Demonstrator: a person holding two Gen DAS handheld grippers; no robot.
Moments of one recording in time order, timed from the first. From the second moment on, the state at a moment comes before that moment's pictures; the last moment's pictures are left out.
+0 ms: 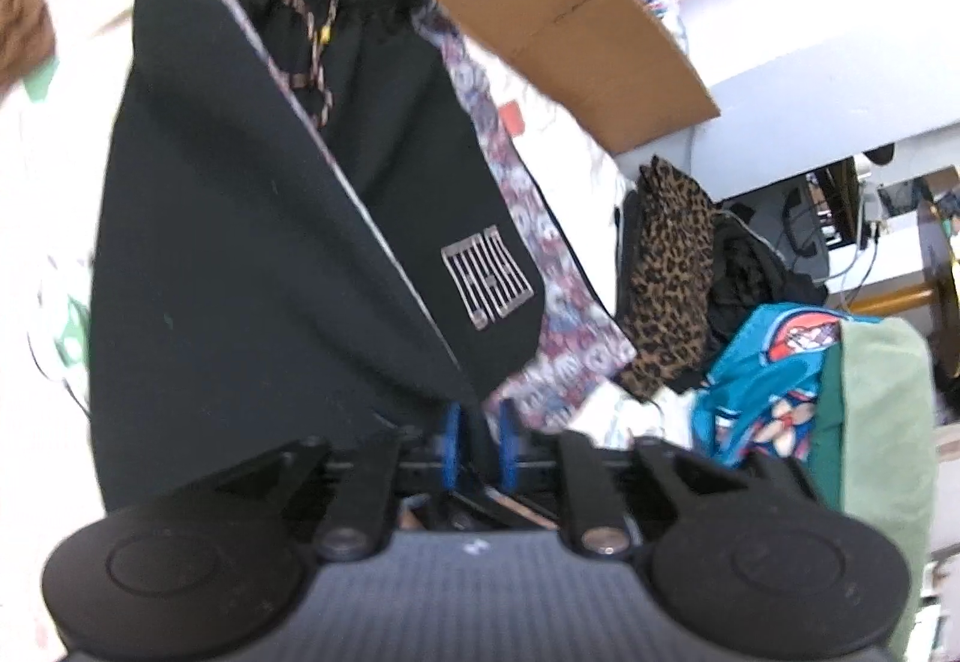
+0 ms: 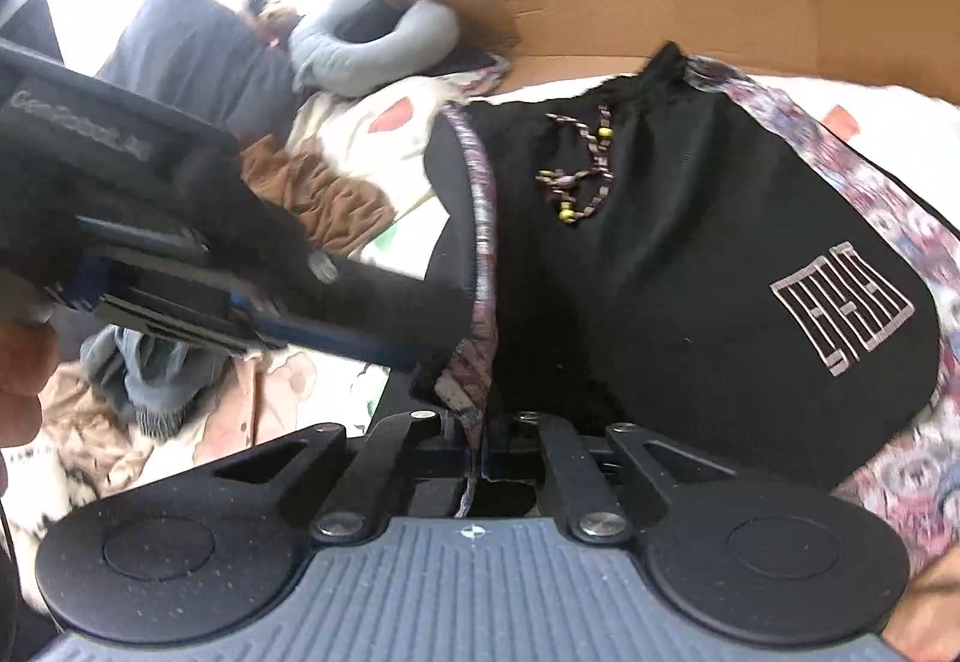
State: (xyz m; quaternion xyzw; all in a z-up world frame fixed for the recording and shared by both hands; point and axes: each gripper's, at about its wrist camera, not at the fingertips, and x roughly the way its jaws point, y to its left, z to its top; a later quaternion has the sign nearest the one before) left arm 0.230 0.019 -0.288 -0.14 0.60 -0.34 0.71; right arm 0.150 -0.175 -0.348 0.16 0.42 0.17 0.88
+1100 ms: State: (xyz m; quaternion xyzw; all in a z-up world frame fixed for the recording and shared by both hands) left arm 0.237 0.099 -0.405 -0.13 0.65 -0.23 0.71; right arm 0.159 -0.293 -0.352 0.19 0.43 0.07 0.88
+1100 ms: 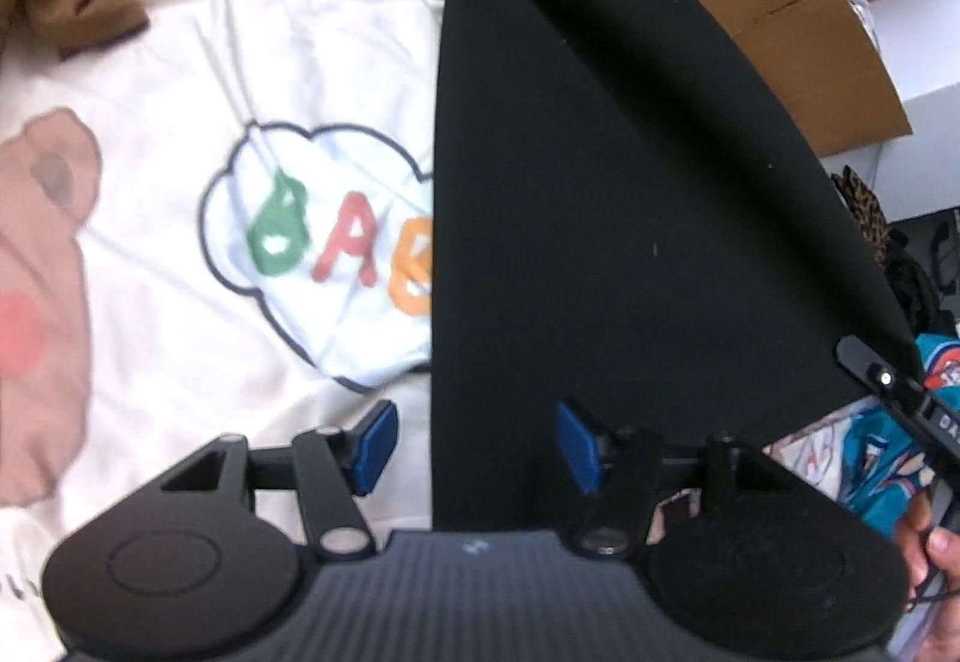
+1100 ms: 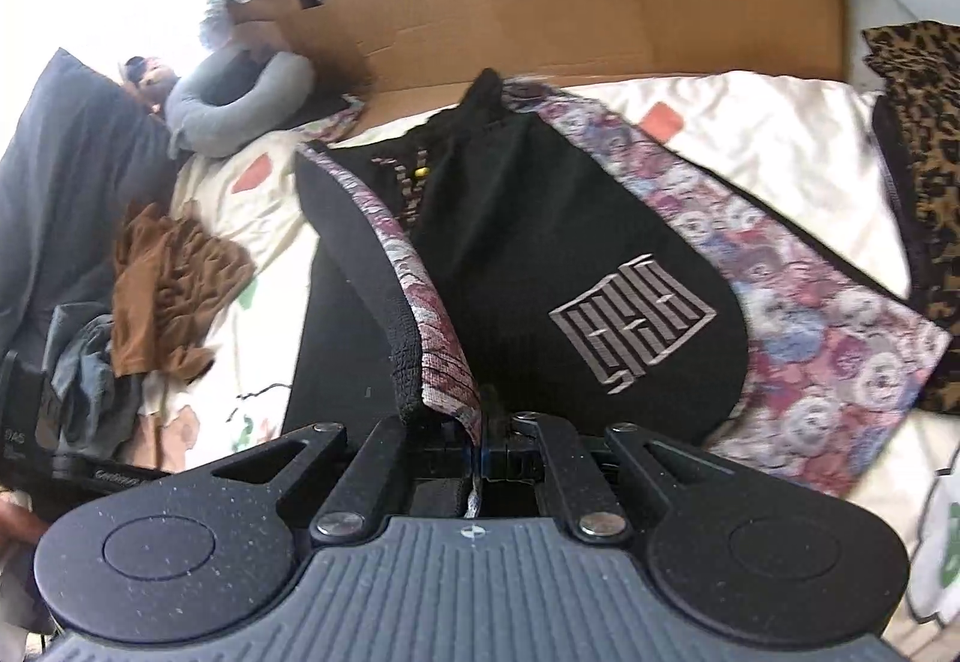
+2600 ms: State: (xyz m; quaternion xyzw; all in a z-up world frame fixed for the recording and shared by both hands) left arm 0.212 0.108 -0.471 -0.31 0.71 -0.23 0.59; right arm 0.158 -0.402 -0.445 0.28 0.48 -0.11 0.83
